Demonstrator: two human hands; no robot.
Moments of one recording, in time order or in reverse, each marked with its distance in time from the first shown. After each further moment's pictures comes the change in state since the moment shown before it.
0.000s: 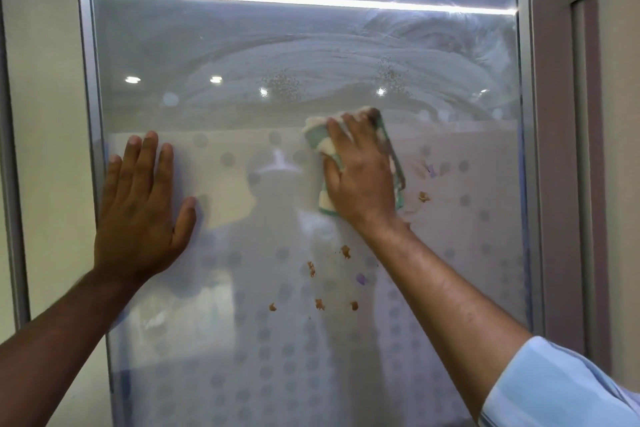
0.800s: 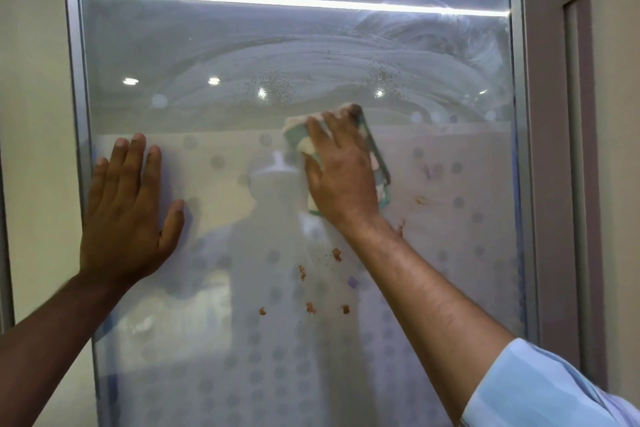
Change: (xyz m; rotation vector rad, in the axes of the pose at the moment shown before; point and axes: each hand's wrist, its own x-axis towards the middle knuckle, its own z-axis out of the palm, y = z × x) left_hand 0.002 0.001 -0.001 -0.014 -0.001 0.014; right_hand 0.007 -0.008 0.004 0.024 -0.032 -0.025
